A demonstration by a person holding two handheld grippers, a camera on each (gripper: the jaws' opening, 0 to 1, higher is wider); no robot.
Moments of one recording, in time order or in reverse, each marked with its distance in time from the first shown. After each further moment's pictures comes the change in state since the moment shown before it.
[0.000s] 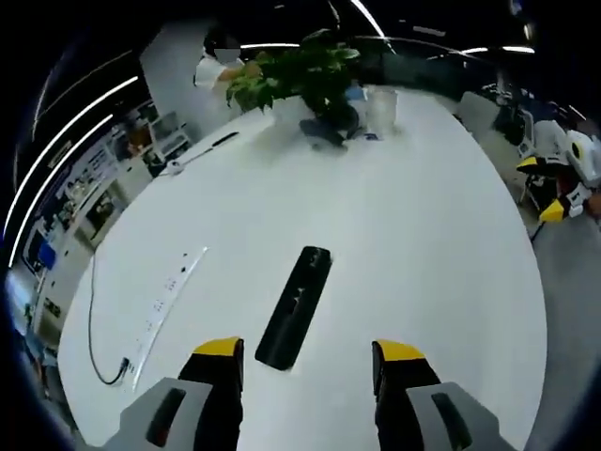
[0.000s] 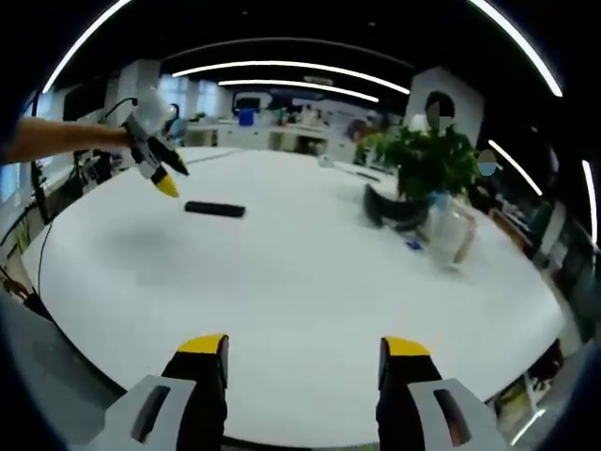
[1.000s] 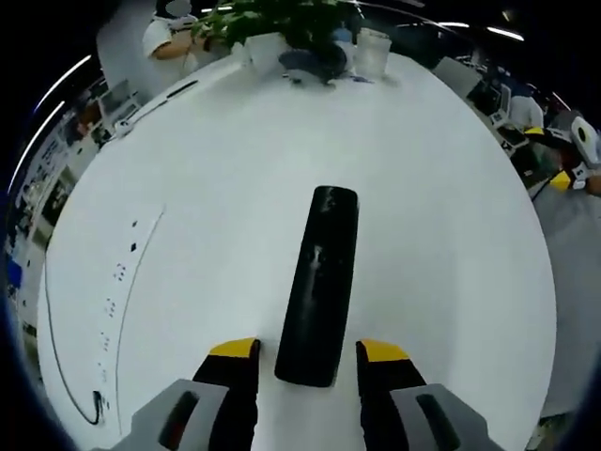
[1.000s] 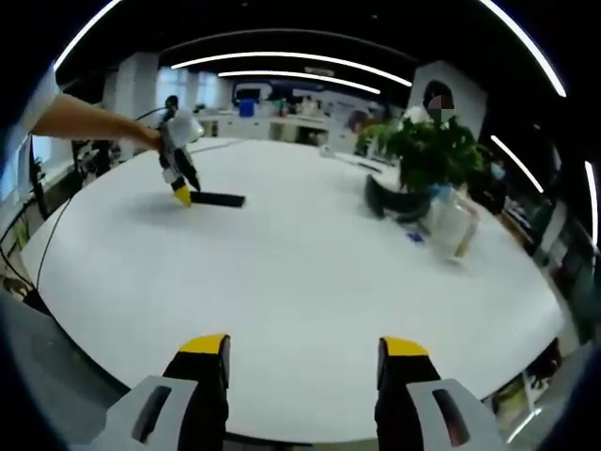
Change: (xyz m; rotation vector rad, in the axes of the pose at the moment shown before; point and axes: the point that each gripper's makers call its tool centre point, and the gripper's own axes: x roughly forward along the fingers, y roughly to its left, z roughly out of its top) left arm 0.057 0.023 -0.030 0.073 0.219 -0.184; right arm 0.003 0.001 -0.007 -0.006 0.045 0.005
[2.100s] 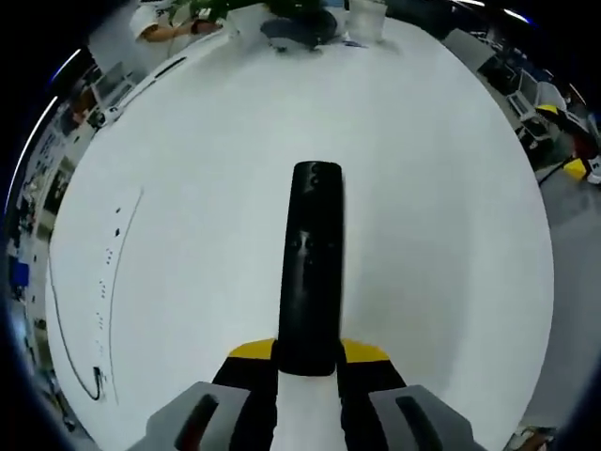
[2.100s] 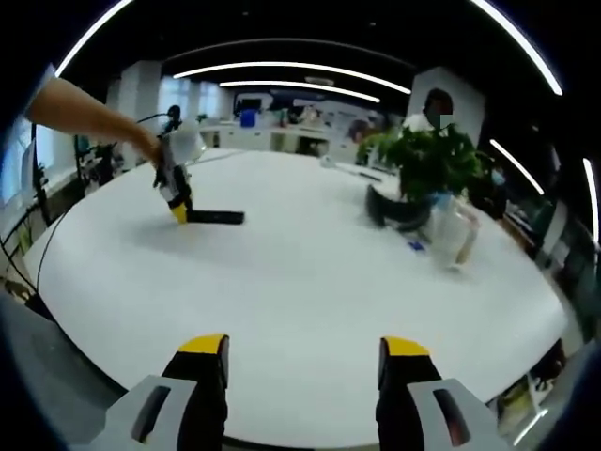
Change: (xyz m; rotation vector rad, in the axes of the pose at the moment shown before) left arm 0.004 -0.035 -0.015 0.011 0.169 0.030; right arm -0.003 0.000 0.008 0.011 -0.053 0.012
